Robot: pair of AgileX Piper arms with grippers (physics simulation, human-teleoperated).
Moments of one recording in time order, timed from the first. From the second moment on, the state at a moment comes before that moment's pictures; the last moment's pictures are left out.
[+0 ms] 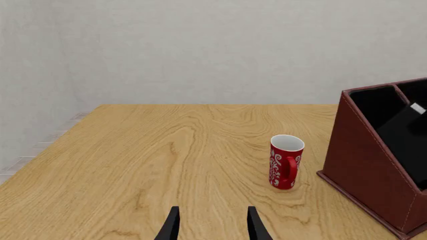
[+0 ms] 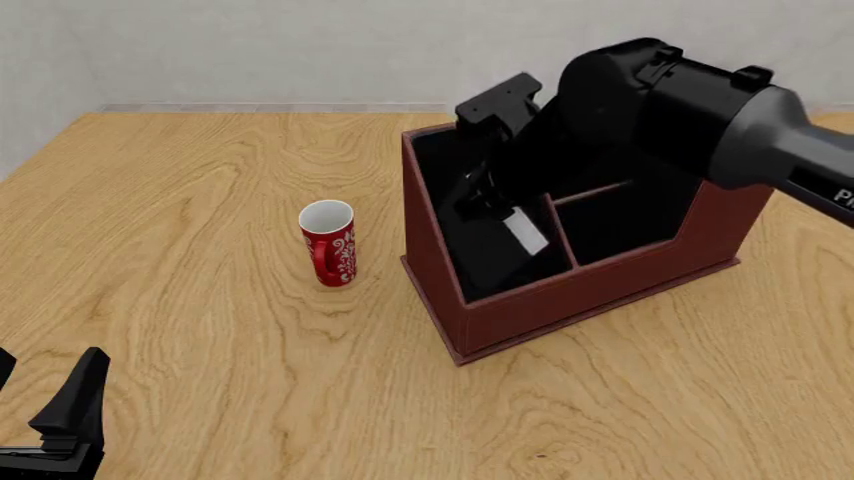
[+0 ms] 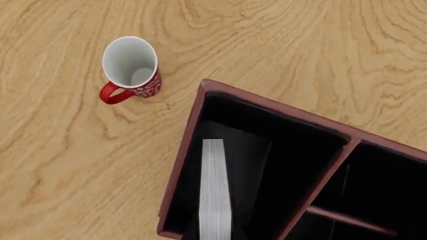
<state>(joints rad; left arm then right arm) 0.00 0.01 0.00 0.00 0.00 0.55 1.69 -1.56 0.91 -0.17</state>
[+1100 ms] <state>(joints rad) 0.00 0.01 0.00 0.00 0.00 0.52 1.68 -1.65 0.97 -0.19</state>
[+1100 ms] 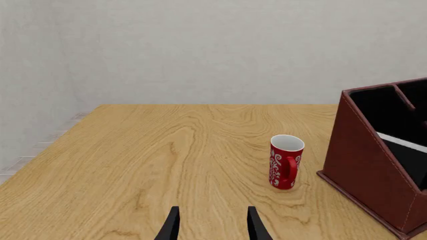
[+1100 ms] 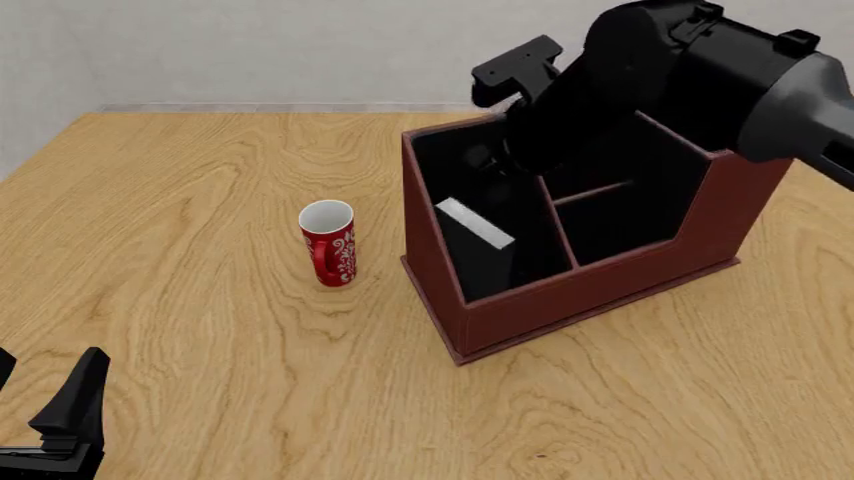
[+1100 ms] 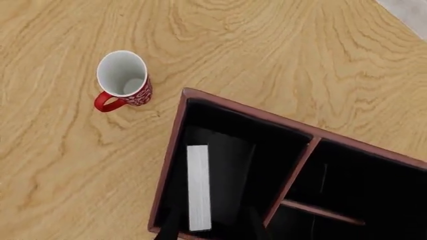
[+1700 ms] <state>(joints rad) 0.00 0.01 0.00 0.00 0.00 0.49 1.46 -1.61 1.02 -0.22</state>
